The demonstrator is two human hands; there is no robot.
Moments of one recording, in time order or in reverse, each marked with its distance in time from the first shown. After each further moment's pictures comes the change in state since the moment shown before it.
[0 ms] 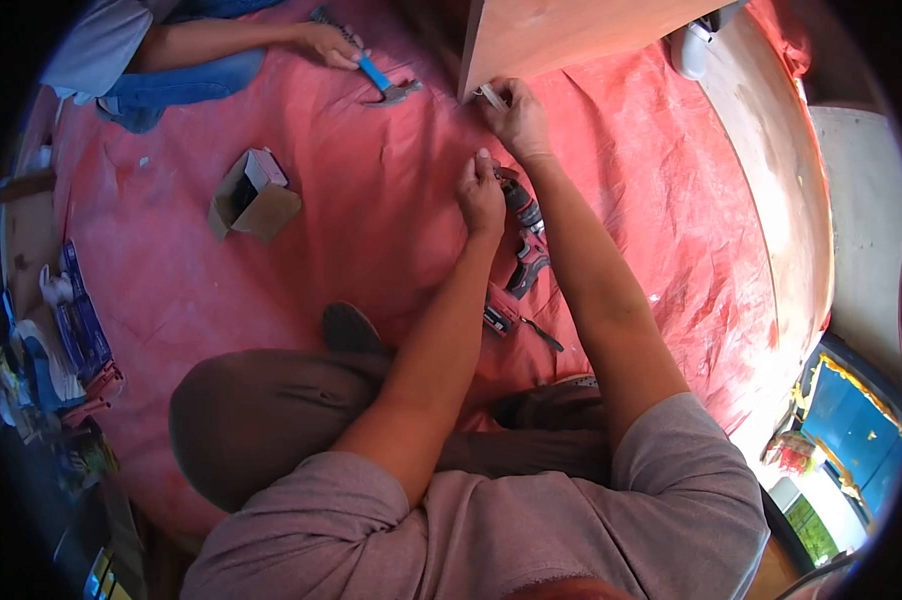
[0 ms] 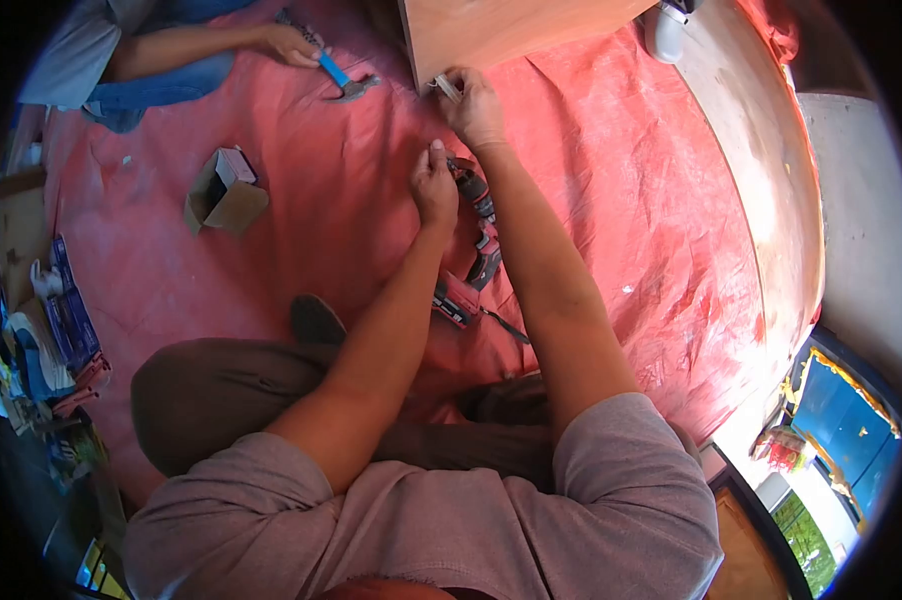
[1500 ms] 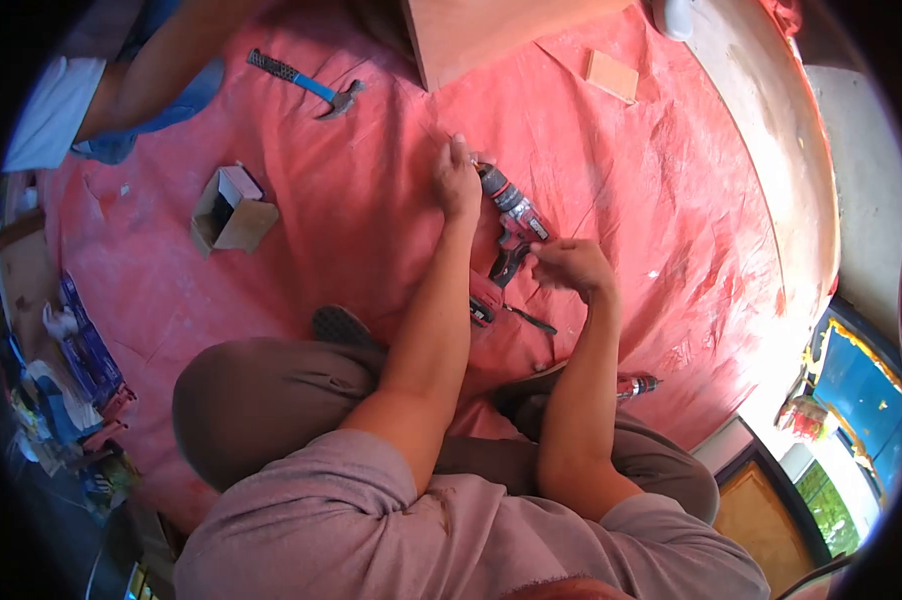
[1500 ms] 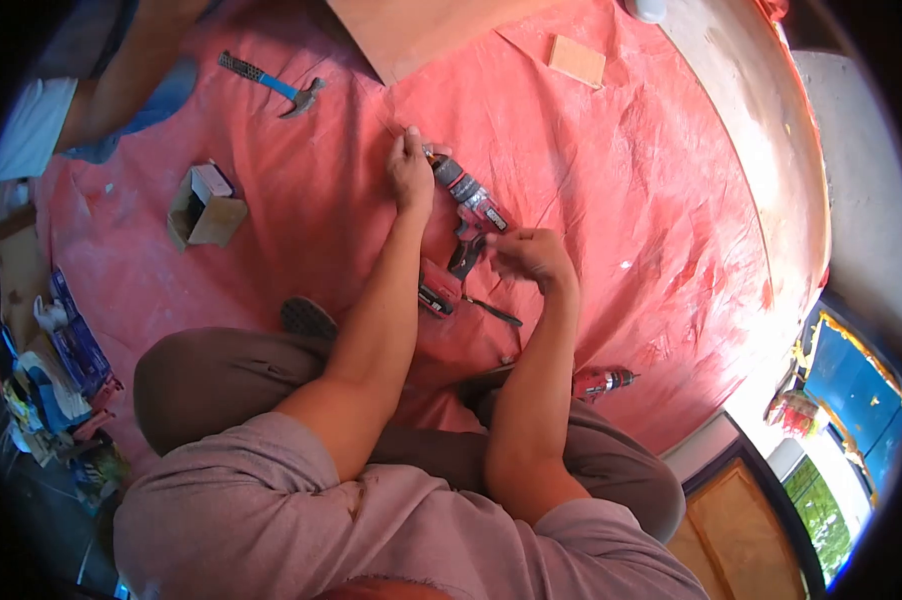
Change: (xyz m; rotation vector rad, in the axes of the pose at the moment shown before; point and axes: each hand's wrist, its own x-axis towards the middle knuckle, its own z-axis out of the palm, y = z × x) left_hand 0.009 -0.003 0.003 0.081 -0.128 -0.094; right_hand -0.208 -0.012 -0.169 0.460 -0.493 1.301
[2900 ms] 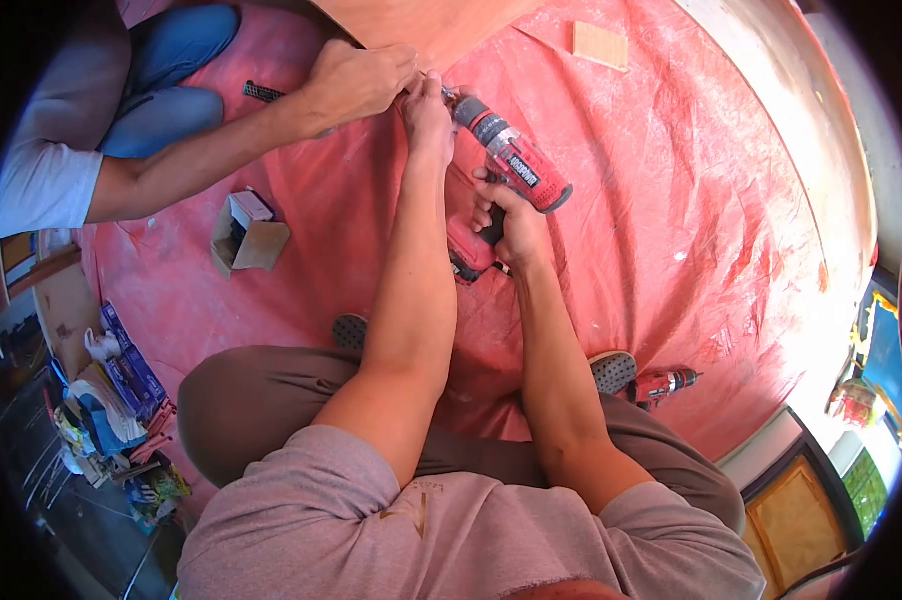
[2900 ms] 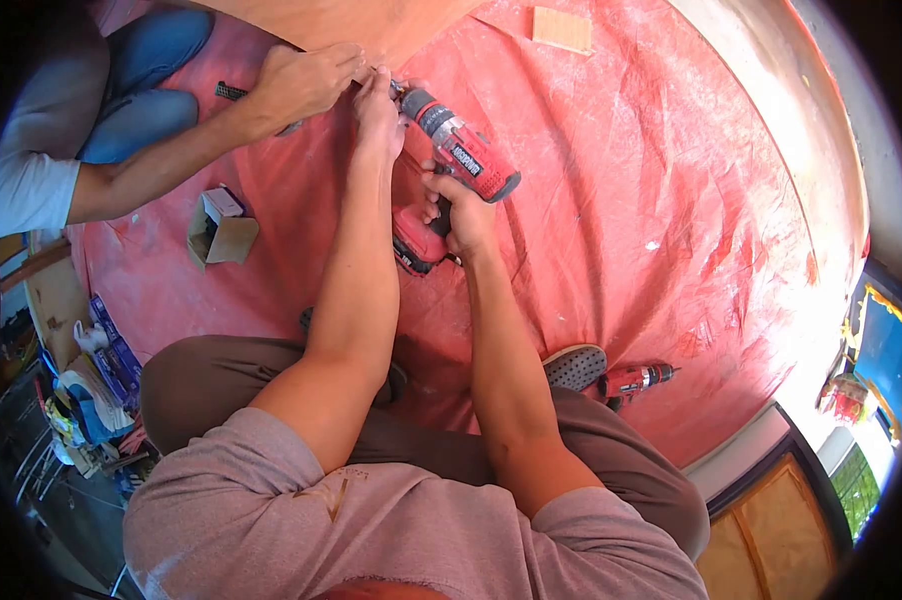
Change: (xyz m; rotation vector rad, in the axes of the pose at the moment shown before) left_hand 0.069 0.071 0.027 -0.151 -0.230 -0.131; right_hand 0.039 -0.036 0.106 0.949 -0.271 -0.490
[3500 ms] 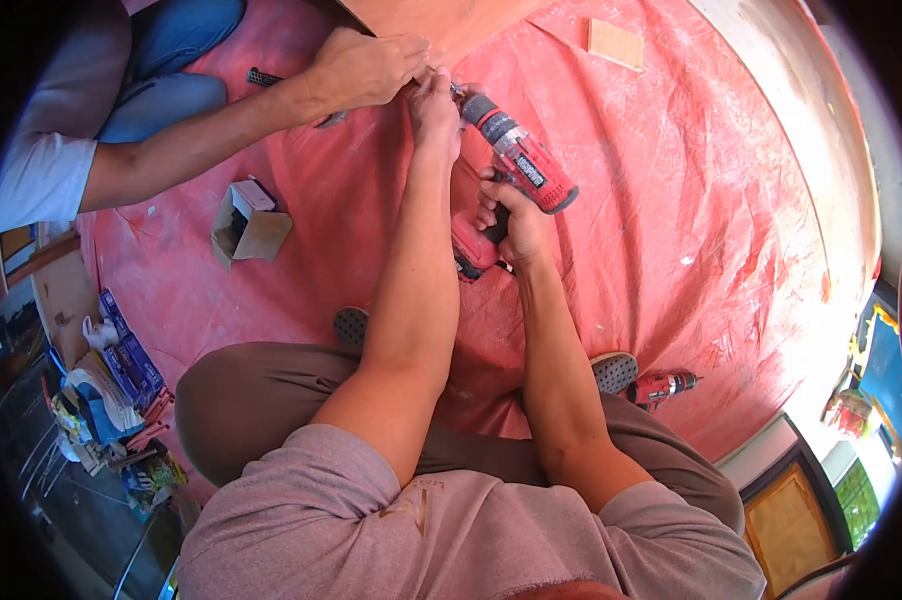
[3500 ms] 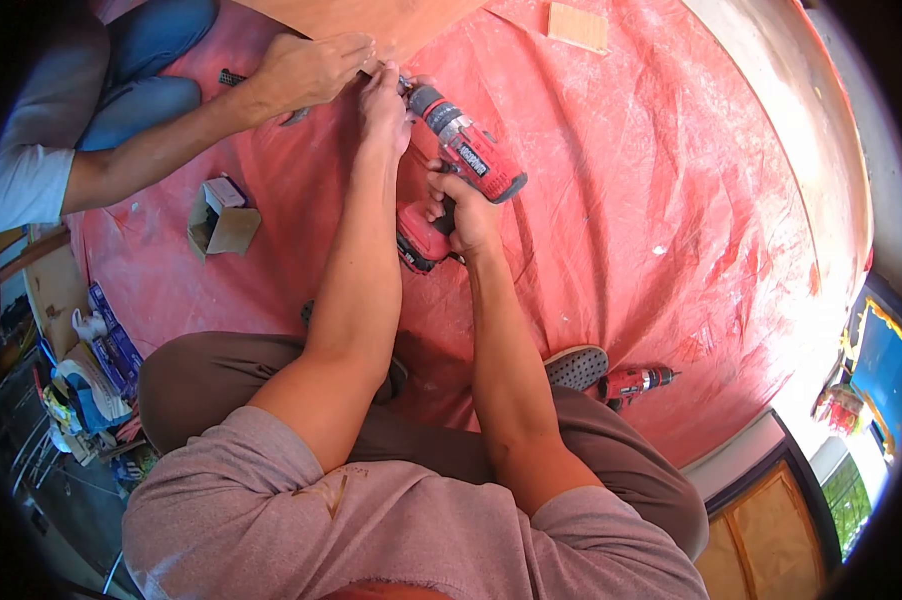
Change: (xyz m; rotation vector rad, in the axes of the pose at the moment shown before) left_hand 0.004 -0.005 -0.007 -0.009 0.042 -0.033; right_hand 0.006 0.009 -0.001 0.007 0.009 0.025
